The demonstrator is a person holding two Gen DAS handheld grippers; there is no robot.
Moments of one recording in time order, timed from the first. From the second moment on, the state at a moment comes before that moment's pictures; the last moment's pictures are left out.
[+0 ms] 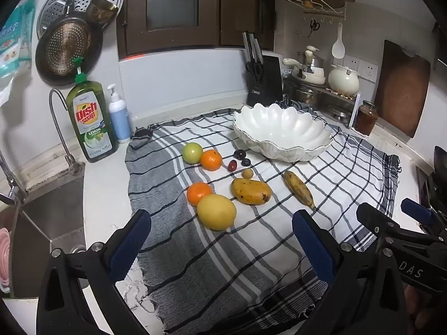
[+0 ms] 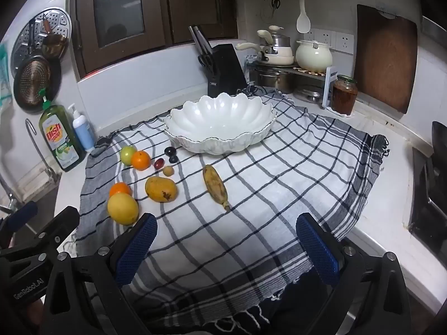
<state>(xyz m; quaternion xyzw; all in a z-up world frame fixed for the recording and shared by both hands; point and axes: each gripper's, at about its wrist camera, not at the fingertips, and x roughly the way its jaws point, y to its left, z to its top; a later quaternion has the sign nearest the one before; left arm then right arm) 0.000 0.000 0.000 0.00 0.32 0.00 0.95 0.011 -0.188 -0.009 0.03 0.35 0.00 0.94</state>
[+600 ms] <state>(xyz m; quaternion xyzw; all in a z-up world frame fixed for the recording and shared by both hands) -0.003 -0.002 0.002 -0.01 0.33 -0.01 0.94 0.010 -0.189 -0.011 0.03 0.36 0.00 0.93</state>
